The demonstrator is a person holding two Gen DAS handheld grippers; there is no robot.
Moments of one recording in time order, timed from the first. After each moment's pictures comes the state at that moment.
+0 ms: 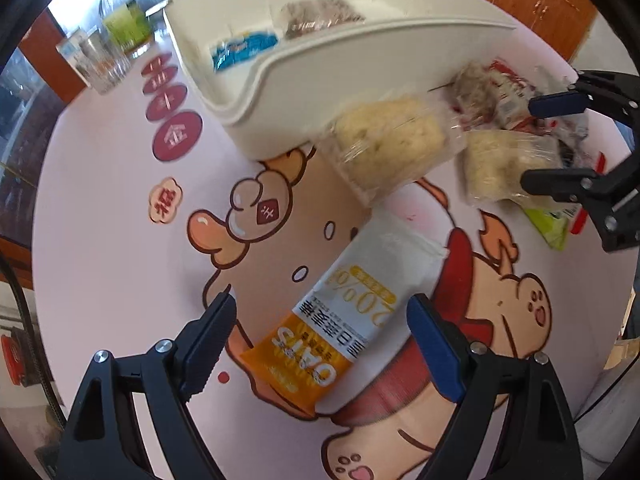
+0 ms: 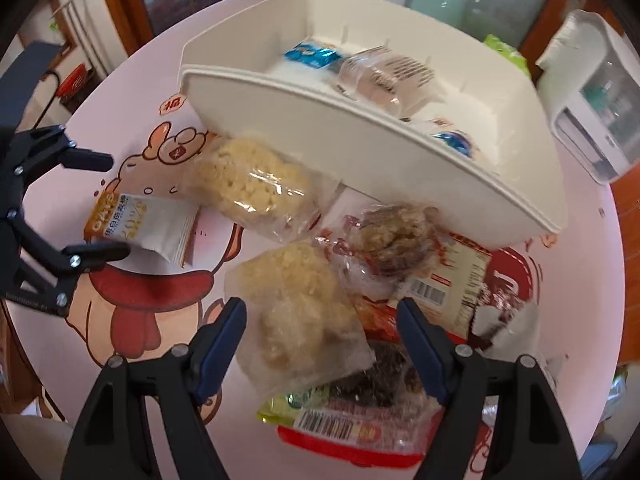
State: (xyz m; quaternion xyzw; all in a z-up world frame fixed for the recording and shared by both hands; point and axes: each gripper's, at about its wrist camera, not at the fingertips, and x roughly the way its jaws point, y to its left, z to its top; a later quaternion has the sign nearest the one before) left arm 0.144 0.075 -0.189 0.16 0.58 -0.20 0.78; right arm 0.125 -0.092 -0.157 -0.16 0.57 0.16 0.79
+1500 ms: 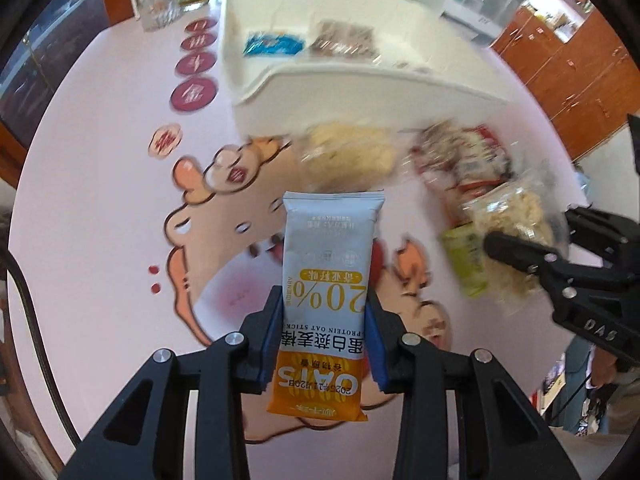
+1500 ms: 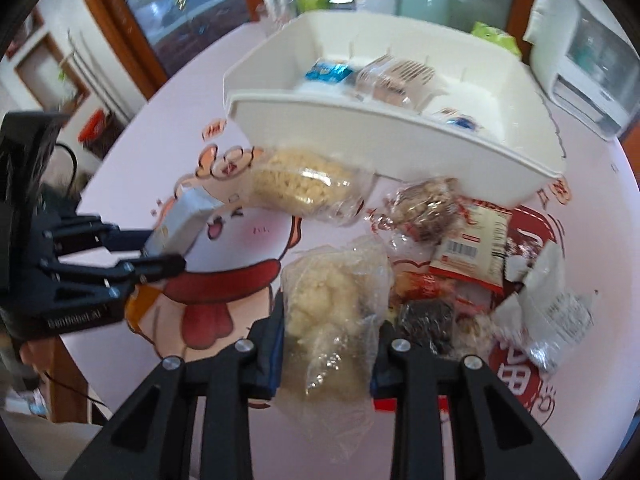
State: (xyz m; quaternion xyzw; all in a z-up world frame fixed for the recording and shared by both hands) left arm 0.076 0.070 -0.139 -0.02 0.58 -0.16 0.80; right arm 0.084 -0.102 -0.125 -0.05 0.56 0.18 0.81
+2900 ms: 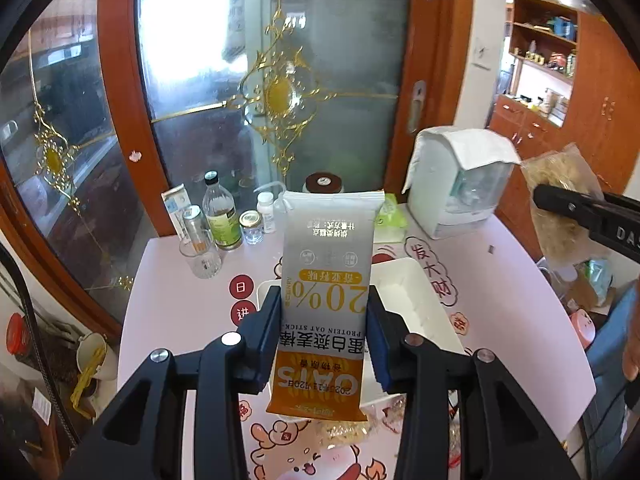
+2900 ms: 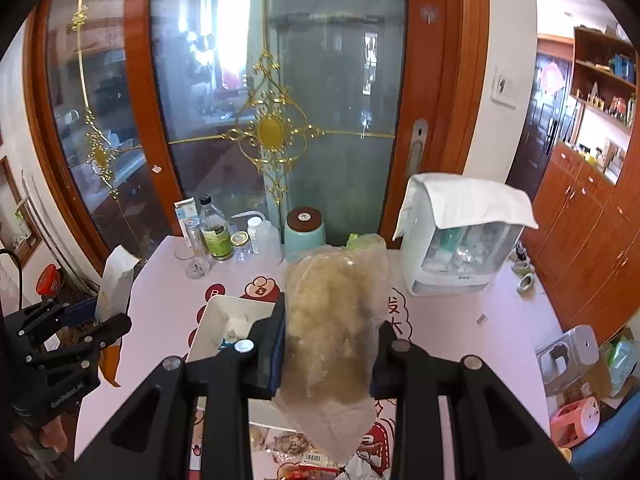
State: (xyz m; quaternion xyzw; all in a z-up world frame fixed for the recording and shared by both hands) left arm 0.225 0.035 0.130 0.02 0.38 -0.11 0.92; right arm 0.223 -0.178 0.172 -0.02 0.36 0.04 0.93
